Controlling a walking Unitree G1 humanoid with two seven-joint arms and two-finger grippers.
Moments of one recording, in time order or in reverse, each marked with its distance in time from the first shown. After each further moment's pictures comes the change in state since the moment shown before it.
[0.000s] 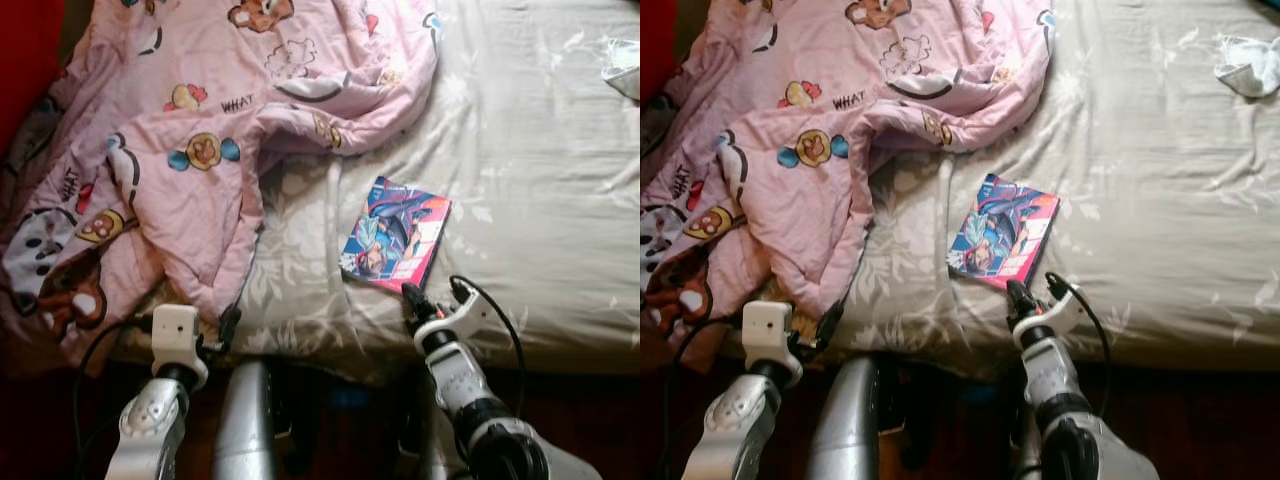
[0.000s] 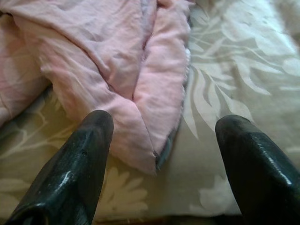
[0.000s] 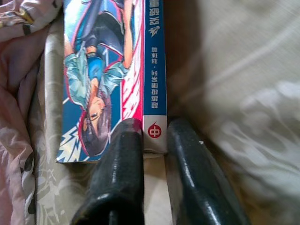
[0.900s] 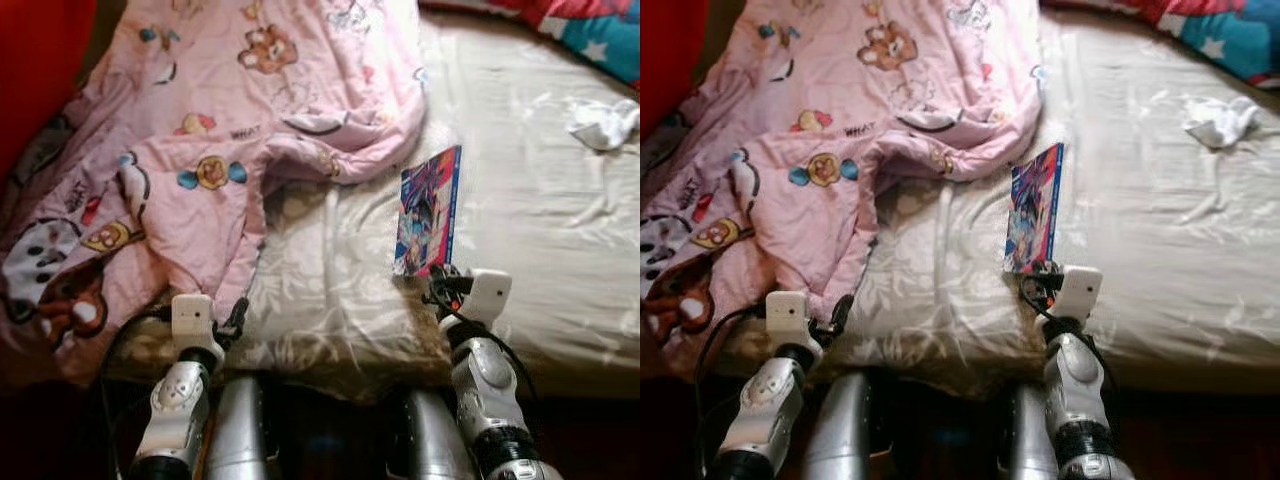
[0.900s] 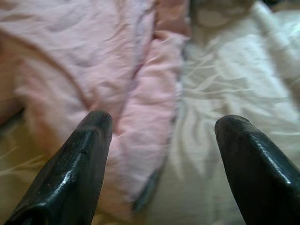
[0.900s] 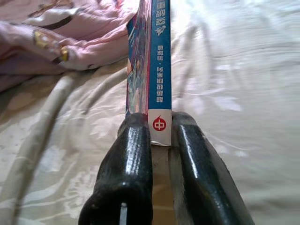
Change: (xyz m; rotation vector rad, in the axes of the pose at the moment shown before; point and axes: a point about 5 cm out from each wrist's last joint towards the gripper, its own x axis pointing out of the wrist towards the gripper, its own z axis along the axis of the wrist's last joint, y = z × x) left arm 0.025 -0.011 -0.020 -0.060 -0.004 0.062; right arm -0.024 0.003 0.034 -0.728 -0.220 -0.061
